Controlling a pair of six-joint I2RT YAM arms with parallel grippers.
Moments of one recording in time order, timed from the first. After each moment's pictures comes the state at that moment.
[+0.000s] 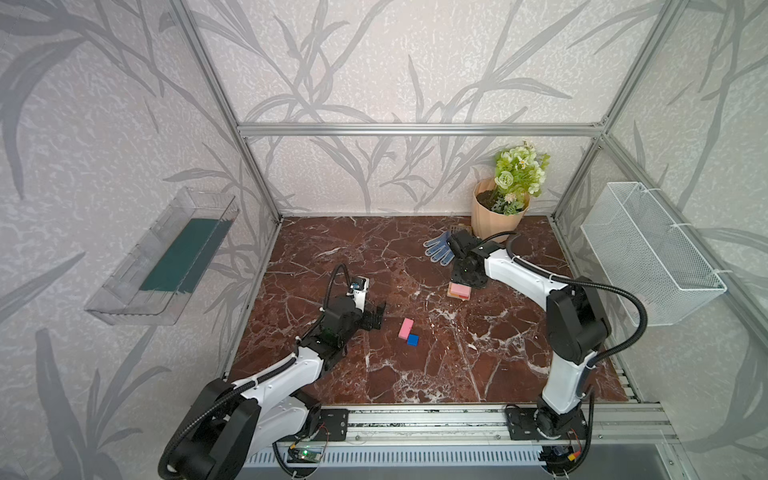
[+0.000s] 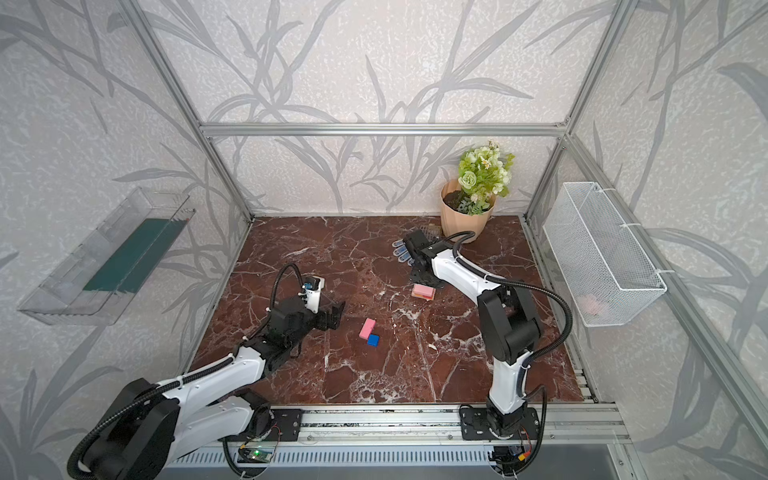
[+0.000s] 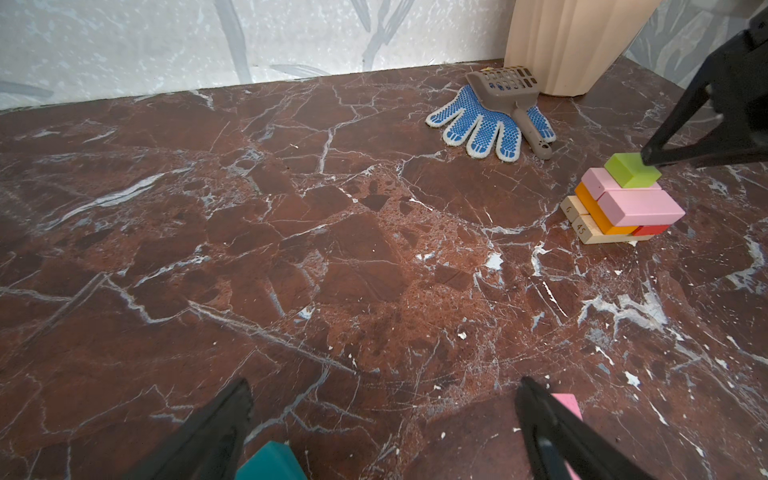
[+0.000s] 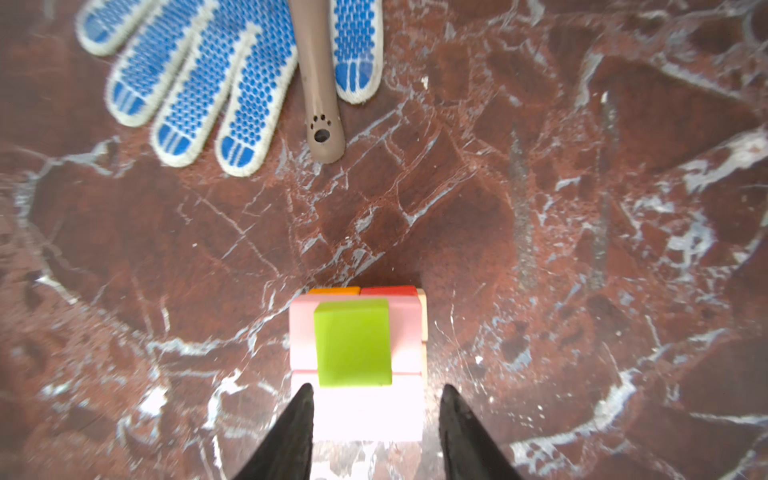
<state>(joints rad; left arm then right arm) -0.48 1.10 0.32 0.33 -0.09 -0.12 0.50 1.84 1.42 -0.80 0.25 0.78</state>
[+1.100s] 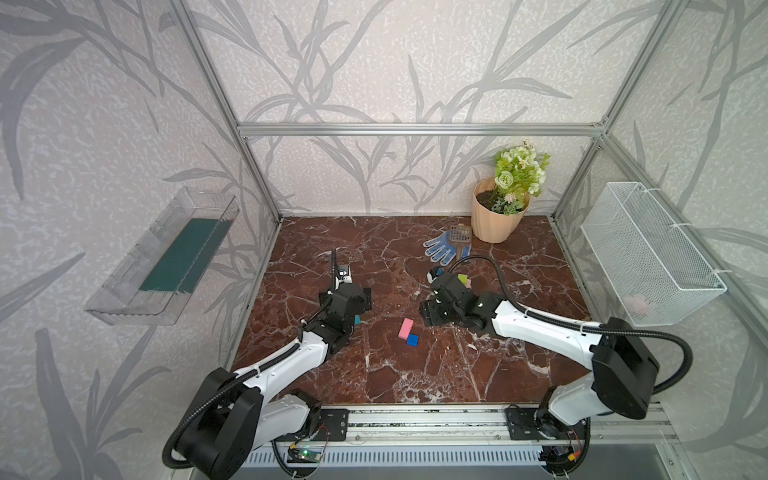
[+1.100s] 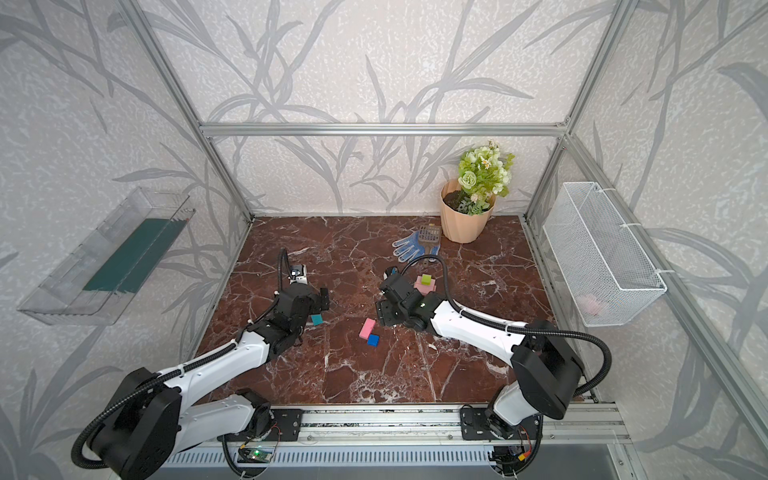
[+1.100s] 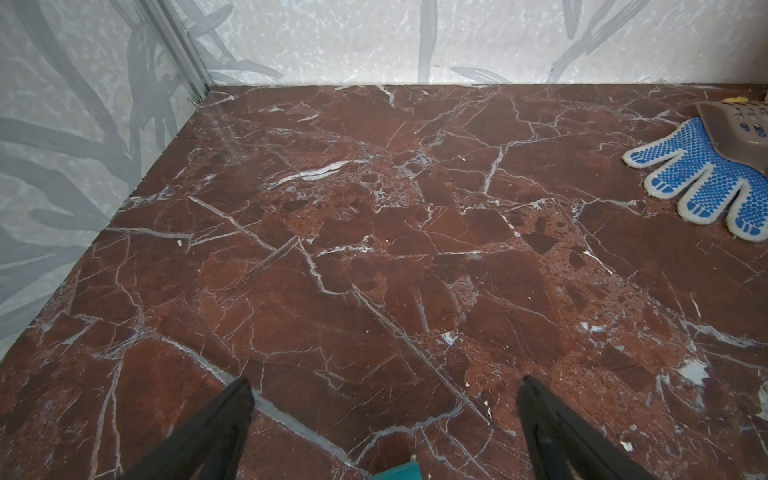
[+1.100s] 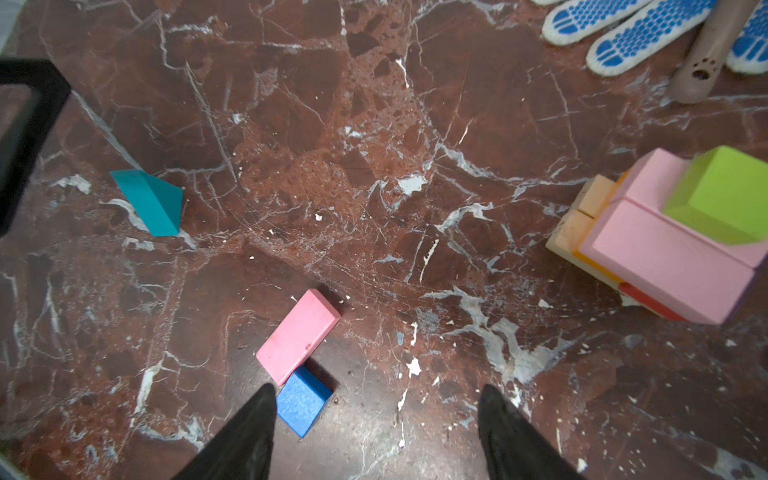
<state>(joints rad) -0.48 1.18 0.49 0.10 -0.51 -0.28 0.86 1.55 1.01 -0.39 0.13 0.51</state>
